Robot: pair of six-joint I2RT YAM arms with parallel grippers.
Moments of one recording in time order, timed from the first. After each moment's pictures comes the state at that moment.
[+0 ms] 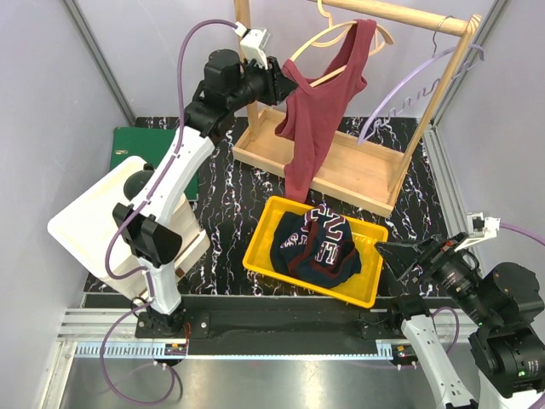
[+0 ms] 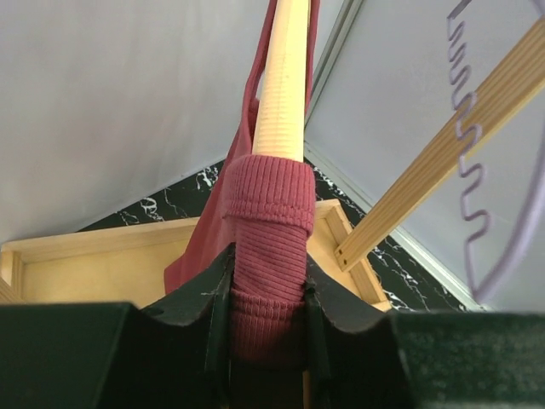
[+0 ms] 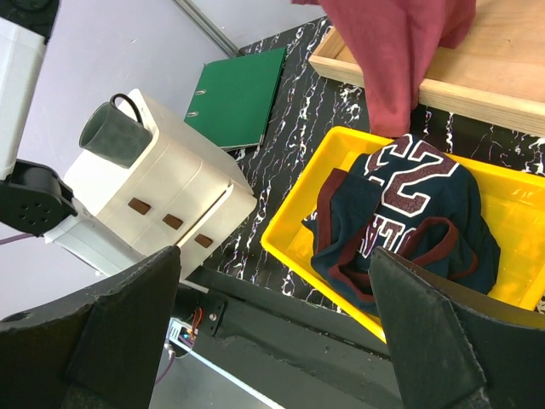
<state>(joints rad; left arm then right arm) -0.49 1.89 2.15 -0.32 0.33 -0.26 0.15 0.36 1.24 -1.02 -0.38 0.60</state>
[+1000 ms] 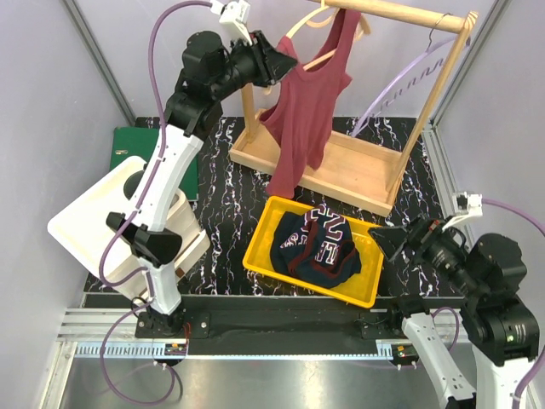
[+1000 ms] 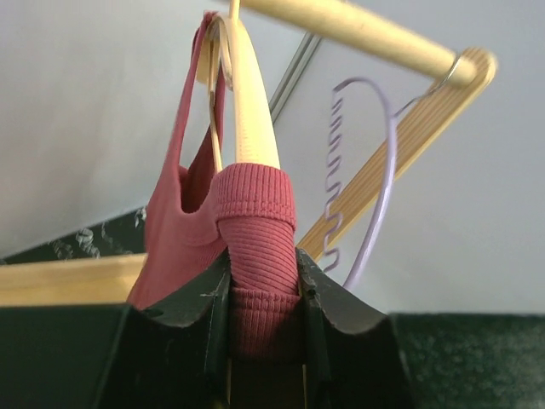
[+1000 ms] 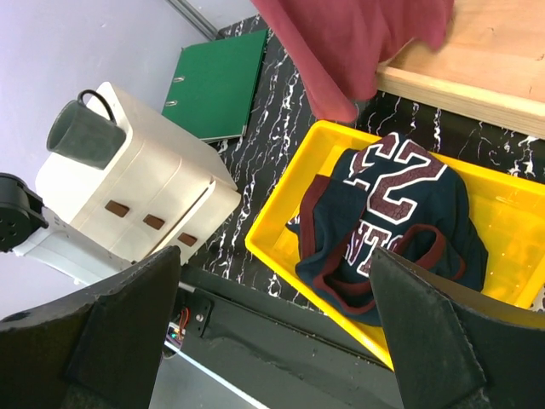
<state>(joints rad) -0.49 1.87 2.37 -0.42 0.33 -0.49 0.15 0.45 1.20 -0.97 -0.38 0.57</state>
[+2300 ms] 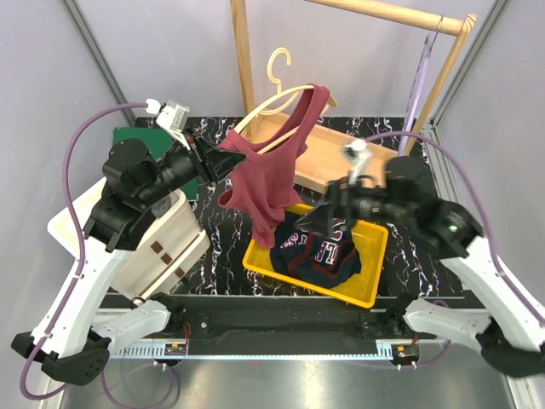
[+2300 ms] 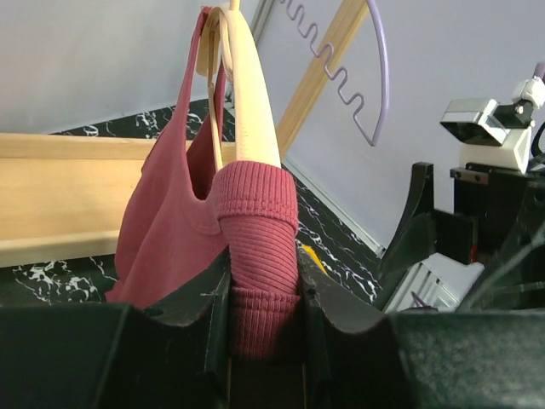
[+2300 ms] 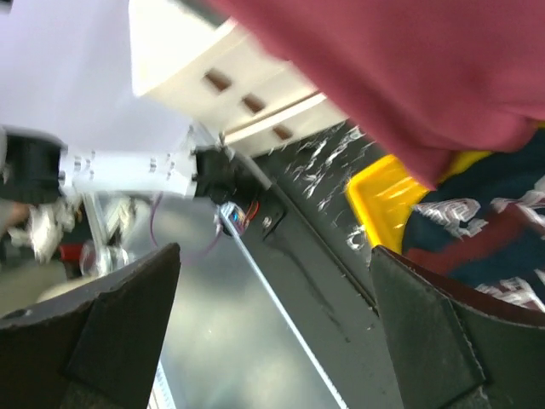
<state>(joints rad) -0.49 0.99 1.39 -0.38 0.38 -0.42 0.62 0.94 1.33 -0.73 -0.50 0.54</state>
